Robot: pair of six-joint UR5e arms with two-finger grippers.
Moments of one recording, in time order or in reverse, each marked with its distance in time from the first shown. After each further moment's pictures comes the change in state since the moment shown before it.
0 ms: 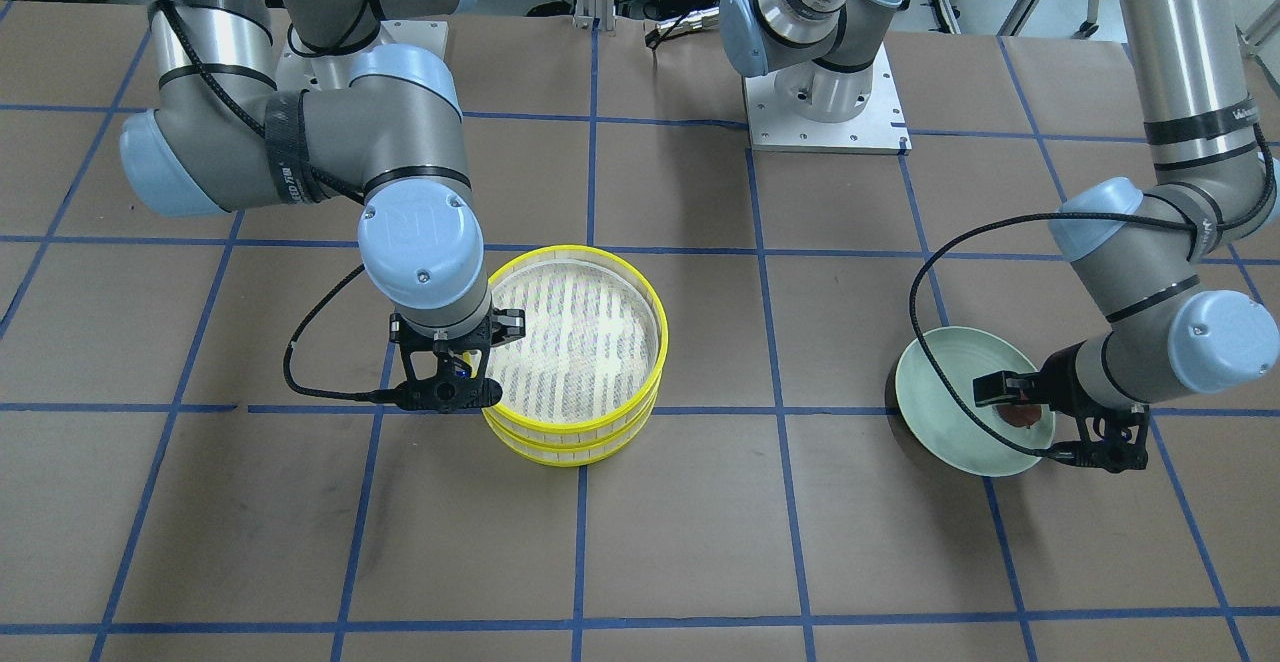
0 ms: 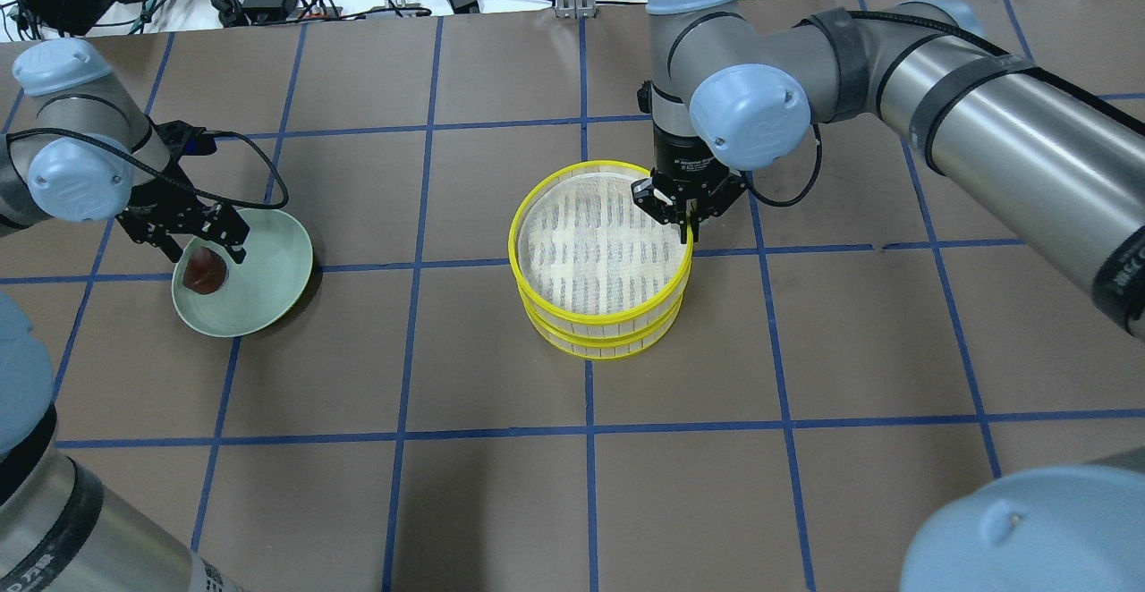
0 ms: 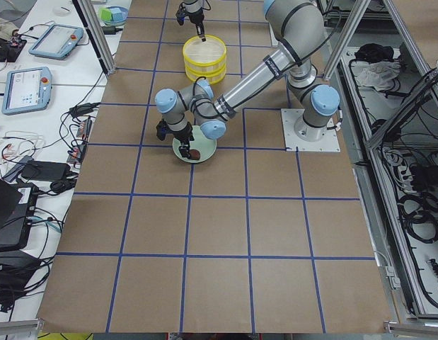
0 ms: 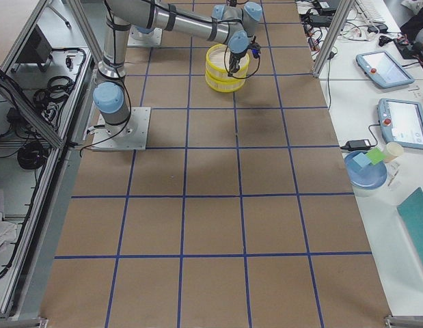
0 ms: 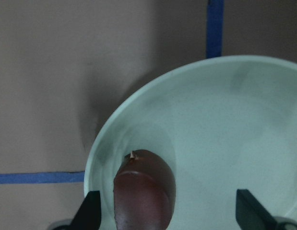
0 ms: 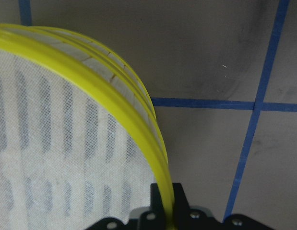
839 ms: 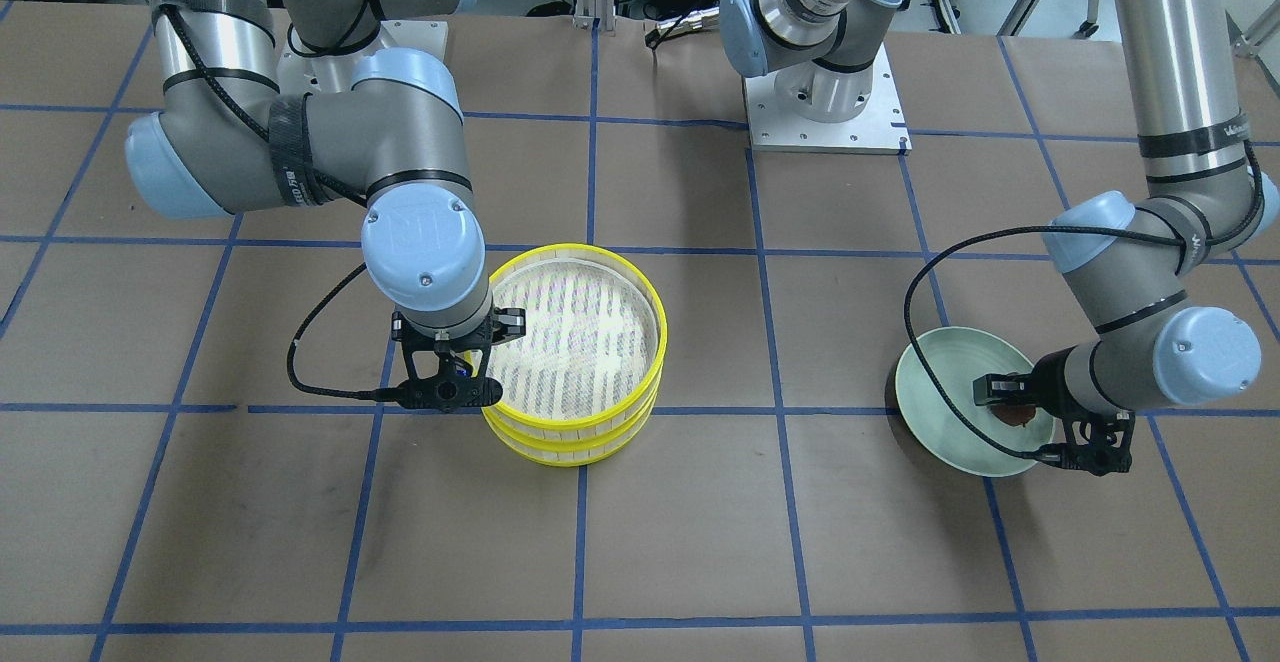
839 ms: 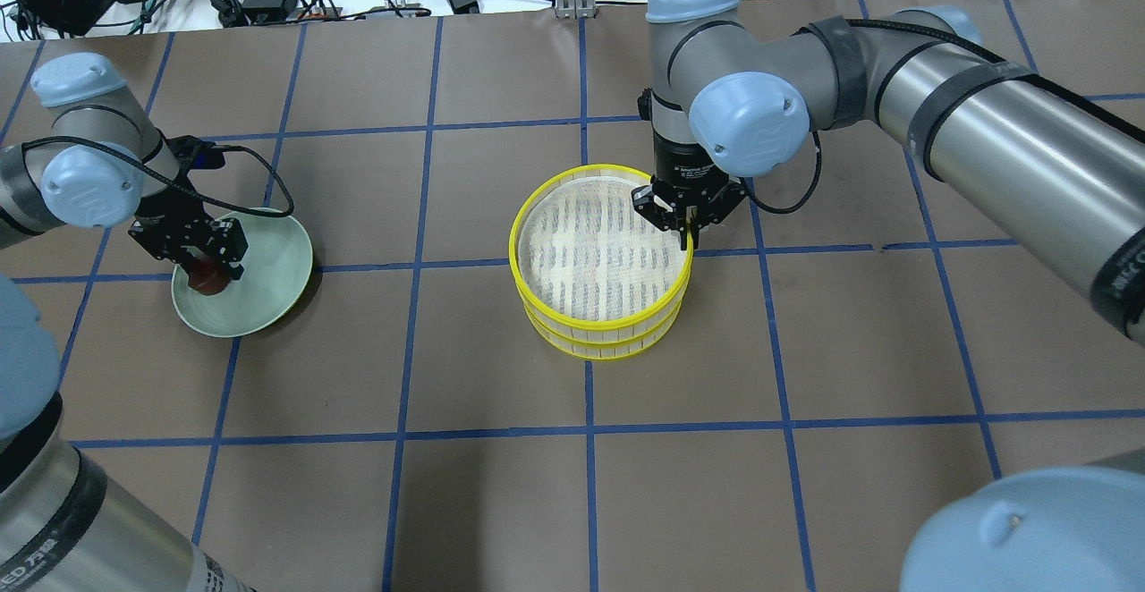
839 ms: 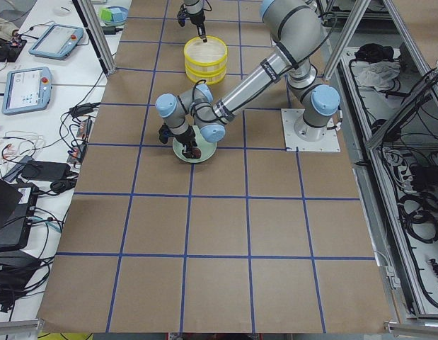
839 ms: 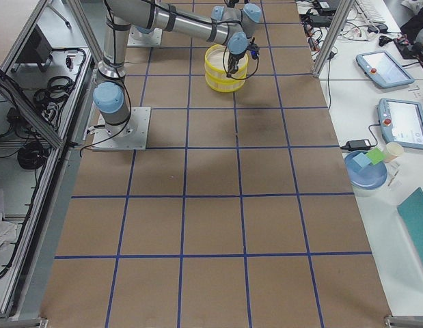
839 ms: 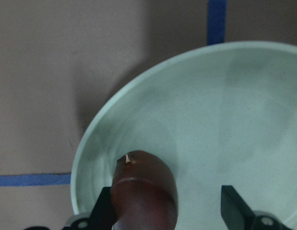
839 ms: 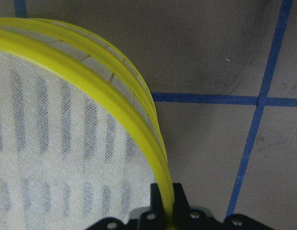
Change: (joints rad) left arm 0.000 -0.025 -0.003 -0.010 0.020 0.001; right arm 0.000 0.000 0.016 -0.003 0.002 0.008
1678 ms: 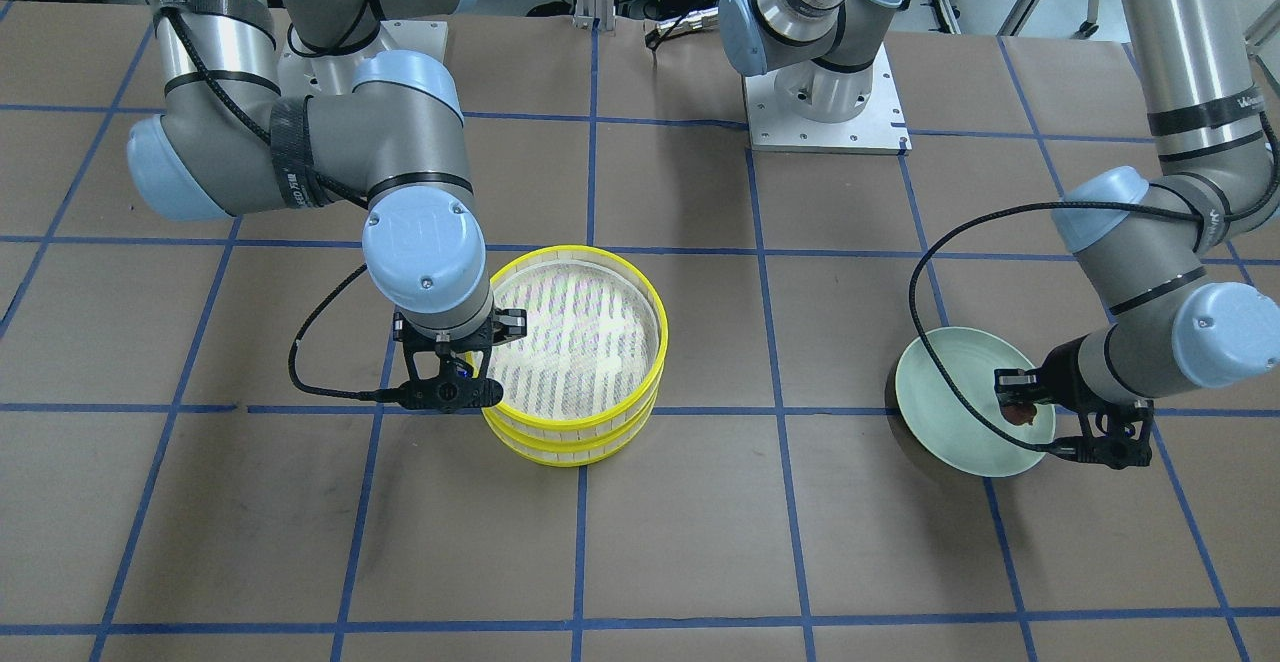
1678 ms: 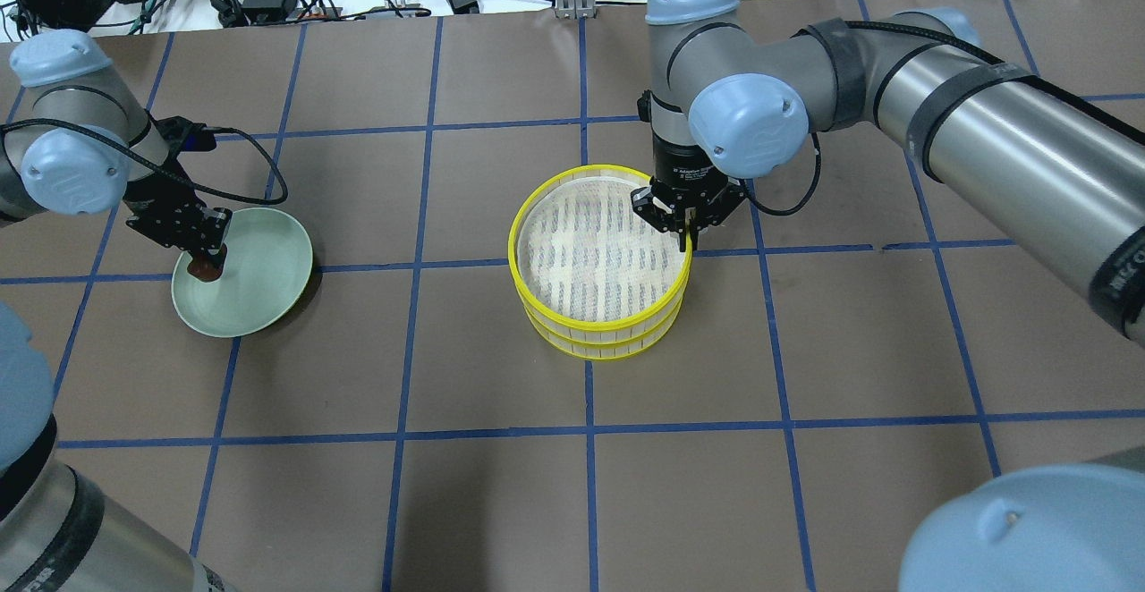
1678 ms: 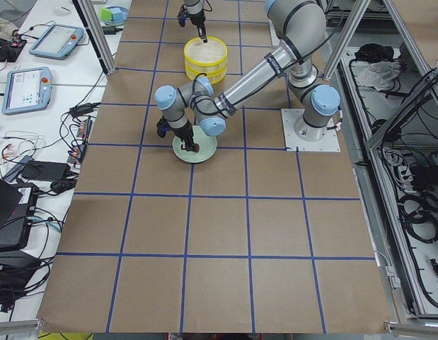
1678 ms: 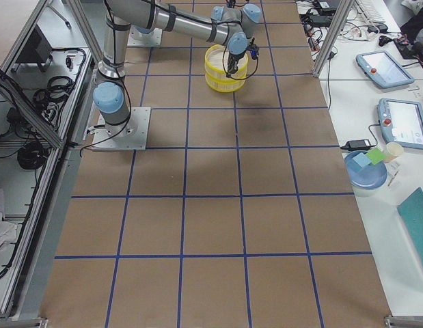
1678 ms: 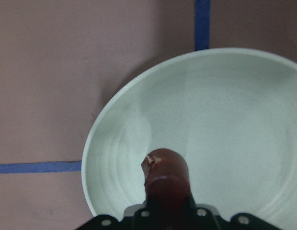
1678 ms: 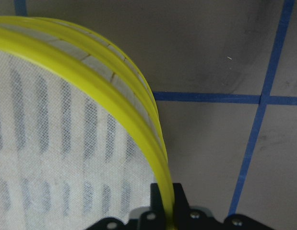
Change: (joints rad) left arm -0.021 0.063 0.021 -0.032 -0.020 -0.007; right arm 0.000 0.002 0.001 0.000 0.004 0.003
